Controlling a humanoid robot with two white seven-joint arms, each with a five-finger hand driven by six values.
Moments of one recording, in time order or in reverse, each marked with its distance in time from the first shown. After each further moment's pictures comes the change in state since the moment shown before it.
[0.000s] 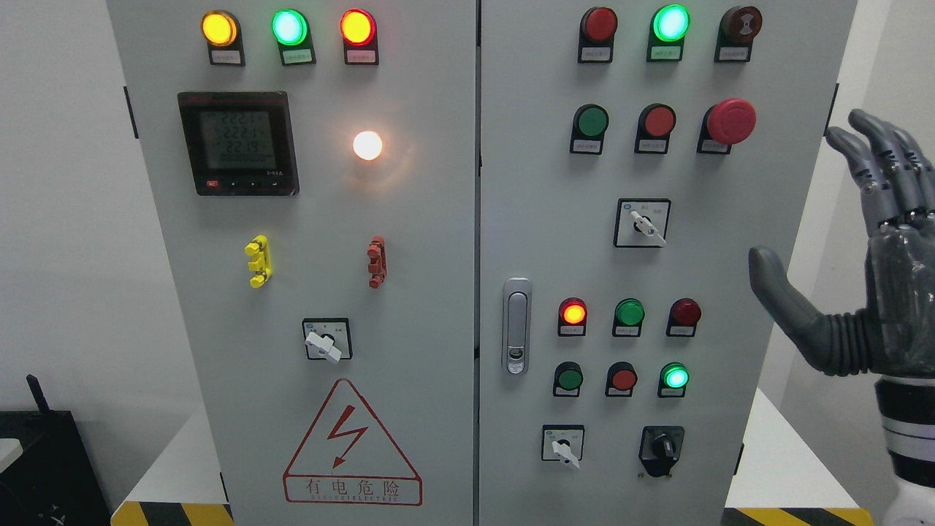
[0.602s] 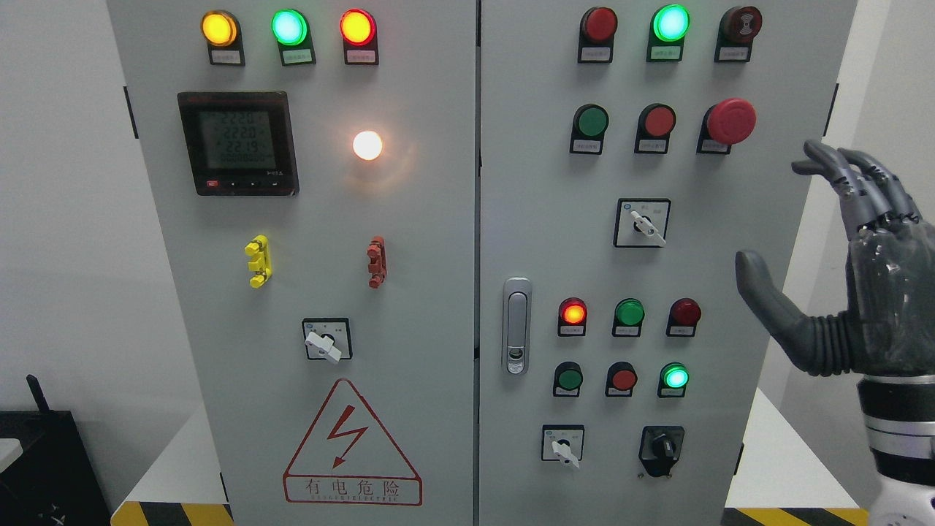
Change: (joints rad) left arm 0.000 0.000 0.000 0.000 0.000 0.000 0.000; right arm -0.003 0.027 0.017 0.033 -0.005 0.003 0.004
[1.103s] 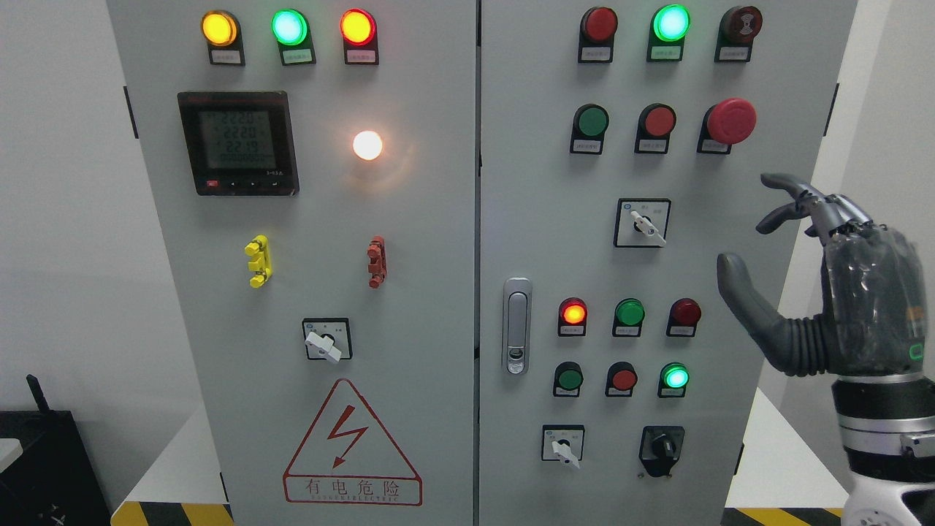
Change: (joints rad) left arm 0.000 0.000 0.000 0.000 0.000 0.000 0.000; right arm -0.005 0.039 0.025 0.028 0.001 0.062 0.003
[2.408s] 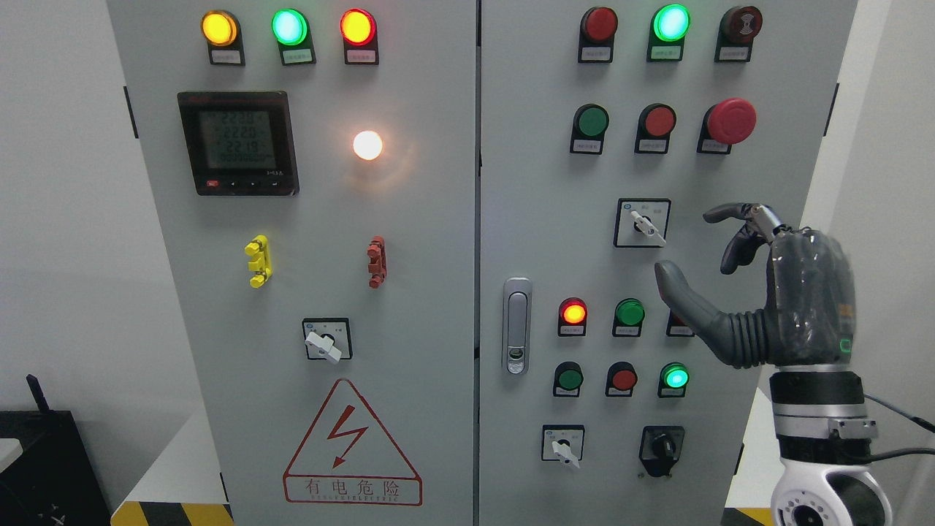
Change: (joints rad) left arm 0.000 0.000 0.000 0.000 0.000 0.000 0.000; right arm -0.032 0.093 0.087 0.028 0.003 0.130 -0.009
